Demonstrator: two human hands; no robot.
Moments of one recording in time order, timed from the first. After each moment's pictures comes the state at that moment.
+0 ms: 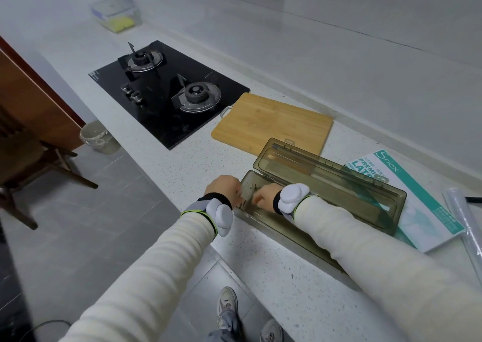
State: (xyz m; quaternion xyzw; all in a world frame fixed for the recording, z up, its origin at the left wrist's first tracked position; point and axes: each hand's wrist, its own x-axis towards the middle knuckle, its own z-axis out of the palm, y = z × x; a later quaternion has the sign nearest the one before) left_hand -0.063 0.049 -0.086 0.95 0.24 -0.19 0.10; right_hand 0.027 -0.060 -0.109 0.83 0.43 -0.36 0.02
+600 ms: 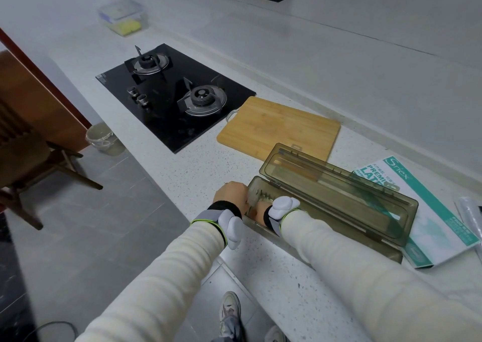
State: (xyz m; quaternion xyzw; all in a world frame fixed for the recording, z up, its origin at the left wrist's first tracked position) left_hand -0.058 0.044 -0.093 0.95 0.23 -0.20 0.05; right_hand 0.011 -0.040 -0.167 0.85 0.36 -0.38 -0.07
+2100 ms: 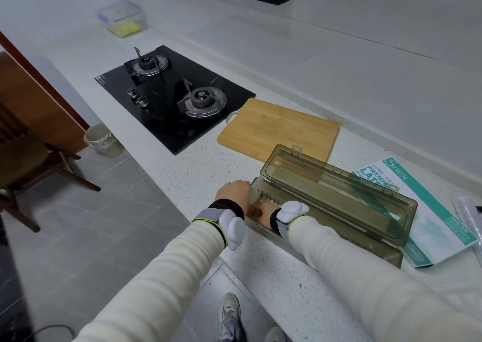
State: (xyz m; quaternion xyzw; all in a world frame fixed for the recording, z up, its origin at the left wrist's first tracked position) left_hand -0.059 0.042 -0.084 0.96 0.22 -0.16 0.02; right_hand 0.004 -0.049 -0.157 0.84 0.32 -0.41 -0.18
